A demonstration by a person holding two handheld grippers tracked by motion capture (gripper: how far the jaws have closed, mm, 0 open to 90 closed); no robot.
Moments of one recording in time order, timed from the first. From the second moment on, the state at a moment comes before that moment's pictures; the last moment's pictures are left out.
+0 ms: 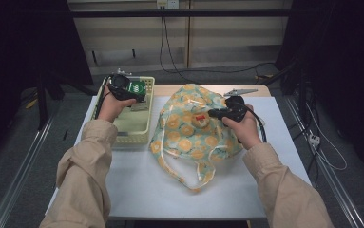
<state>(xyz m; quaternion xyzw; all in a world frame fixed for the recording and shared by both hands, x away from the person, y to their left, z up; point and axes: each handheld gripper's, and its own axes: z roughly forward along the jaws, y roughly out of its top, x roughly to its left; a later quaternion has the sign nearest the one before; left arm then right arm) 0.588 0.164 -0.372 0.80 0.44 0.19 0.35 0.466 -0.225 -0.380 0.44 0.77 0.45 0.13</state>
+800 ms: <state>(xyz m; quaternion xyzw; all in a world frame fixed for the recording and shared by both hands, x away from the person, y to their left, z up) 0.619 0.146 -0.396 0.79 0.48 0.22 0.33 0.474 -0.221 -0.379 0.43 0.77 0.45 0.12</state>
